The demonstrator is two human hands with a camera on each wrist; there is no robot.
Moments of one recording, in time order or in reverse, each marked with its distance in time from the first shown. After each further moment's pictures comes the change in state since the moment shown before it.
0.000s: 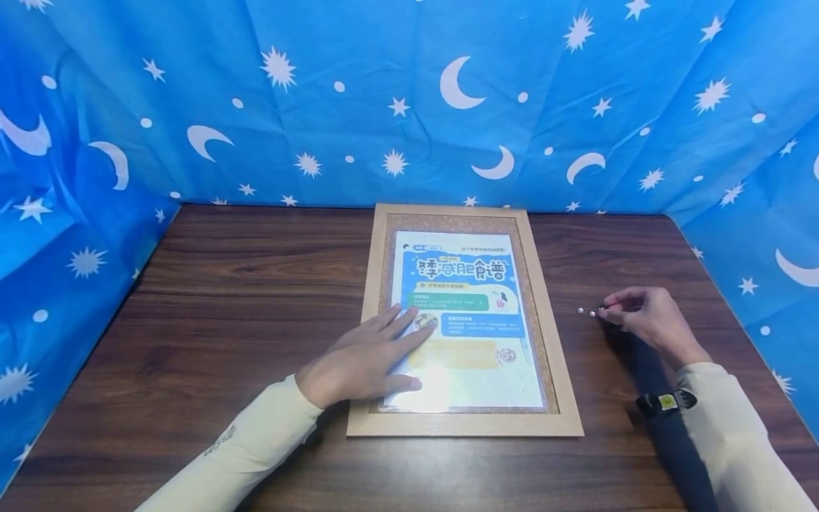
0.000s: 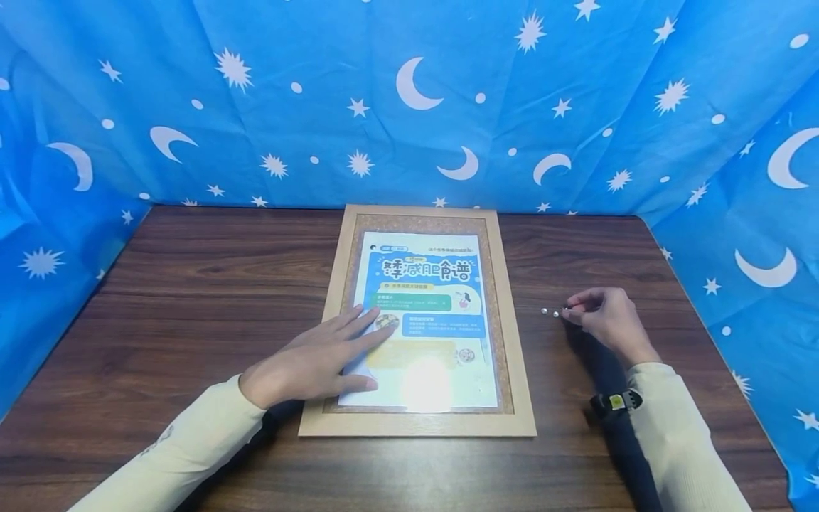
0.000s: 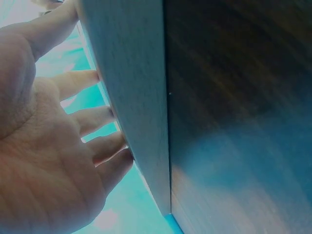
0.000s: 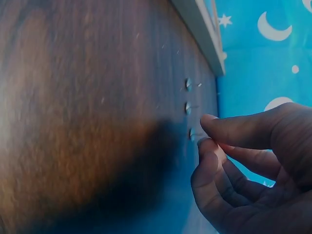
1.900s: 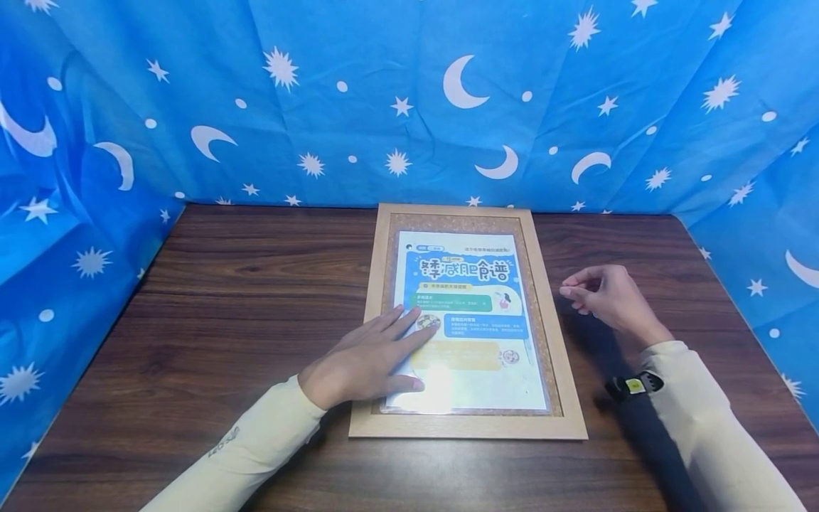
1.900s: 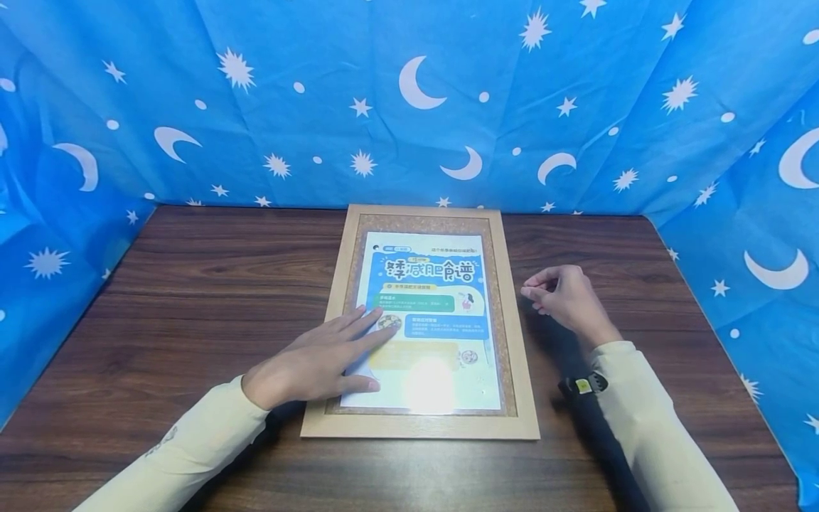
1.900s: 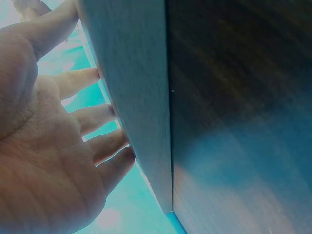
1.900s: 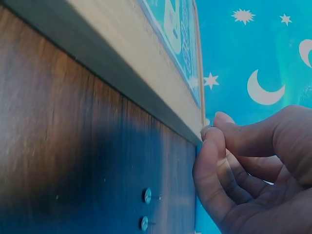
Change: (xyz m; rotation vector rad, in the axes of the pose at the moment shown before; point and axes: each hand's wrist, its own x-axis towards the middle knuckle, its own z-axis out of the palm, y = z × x) left_hand 0.000 -0.001 0.001 0.022 0.000 -0.003; right_hand 0.018 -0.061 0.022 0.020 -0.039 -0.158
